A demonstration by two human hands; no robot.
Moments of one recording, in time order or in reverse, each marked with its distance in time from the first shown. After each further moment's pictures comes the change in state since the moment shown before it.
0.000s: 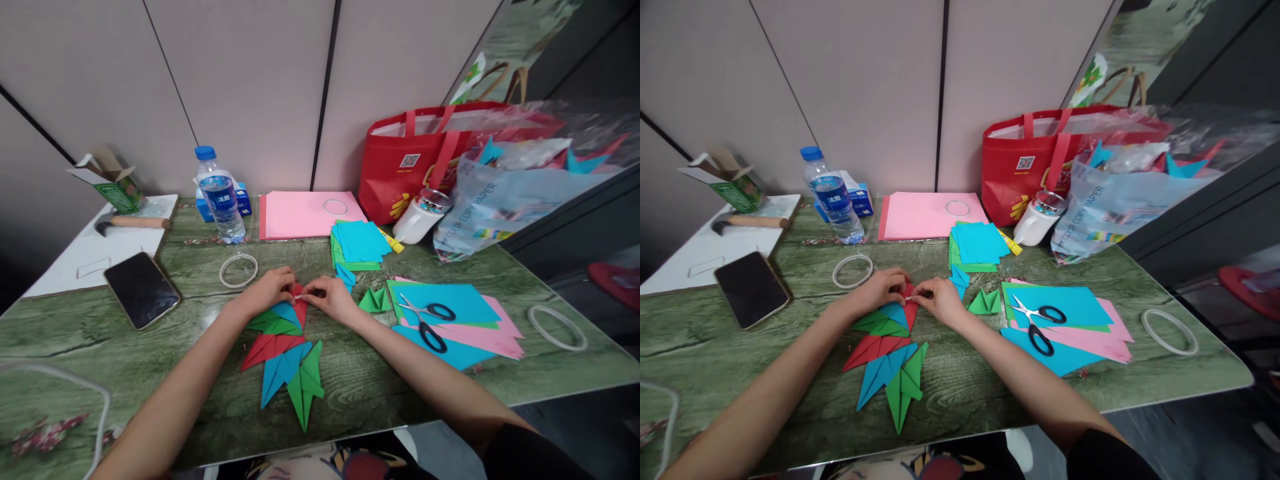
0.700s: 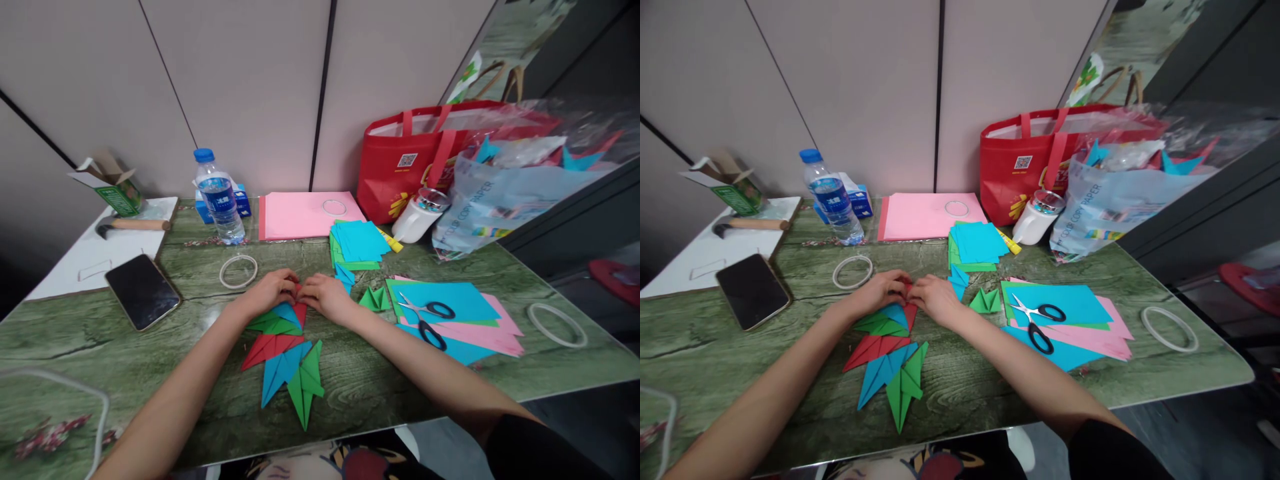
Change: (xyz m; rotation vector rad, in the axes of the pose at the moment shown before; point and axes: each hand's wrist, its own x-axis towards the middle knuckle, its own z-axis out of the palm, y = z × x) left_hand -0.002 -0.004 0.003 0.056 -0.014 0.085; right_hand 0.005 -0.010 -0.008 -0.431 -0.241 -0.231
